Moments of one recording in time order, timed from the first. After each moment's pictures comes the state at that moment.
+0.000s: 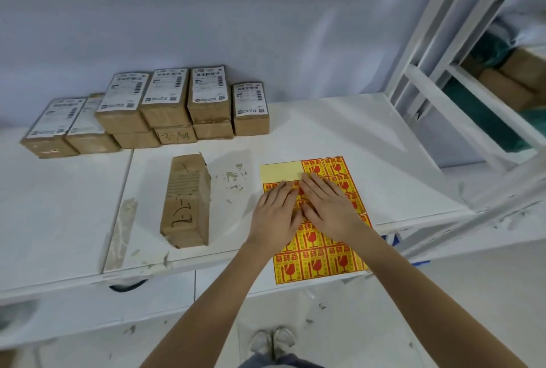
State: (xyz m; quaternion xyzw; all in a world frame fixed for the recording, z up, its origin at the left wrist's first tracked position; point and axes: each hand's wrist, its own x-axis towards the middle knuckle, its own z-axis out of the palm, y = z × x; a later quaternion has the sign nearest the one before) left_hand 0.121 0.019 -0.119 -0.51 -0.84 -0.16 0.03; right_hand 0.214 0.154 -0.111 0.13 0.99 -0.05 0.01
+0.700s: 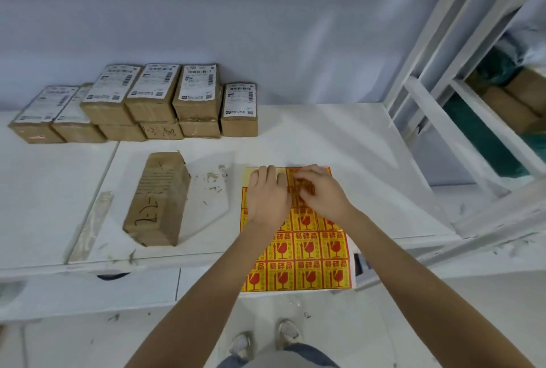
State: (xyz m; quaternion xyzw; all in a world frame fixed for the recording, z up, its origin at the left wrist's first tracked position) left_hand 0.119 0.082 -0.096 -0.41 -0.90 -0.07 0.12; right_hand 0.194 0.209 -0.090 0.16 0.94 -0.29 -0.09
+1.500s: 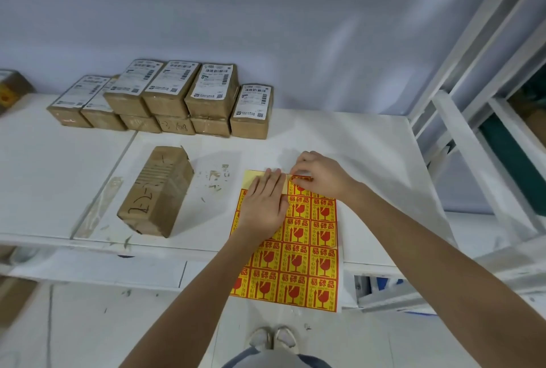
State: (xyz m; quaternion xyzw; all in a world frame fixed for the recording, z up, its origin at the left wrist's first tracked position) left_hand 0.117 0.087 -0.126 -0.39 -0.91 -0.13 0.00; right_hand 0.141 0.272 -0.079 -0.06 0.98 -0.17 -0.02
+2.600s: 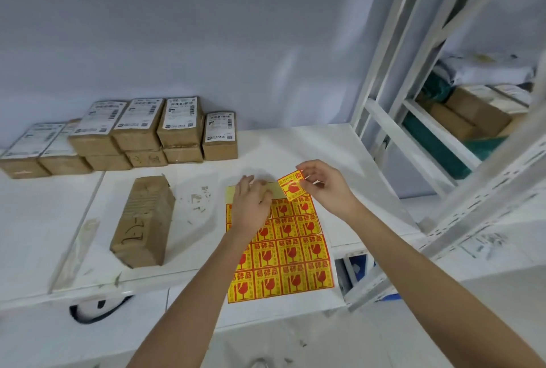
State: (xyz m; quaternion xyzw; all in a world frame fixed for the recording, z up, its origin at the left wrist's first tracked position) left_hand 0.112 0.091 -0.089 -0.34 -0.87 -0.34 -0.07; right_hand 0.229 0.226 -0.028 0.18 0.81 -0.51 -0.21
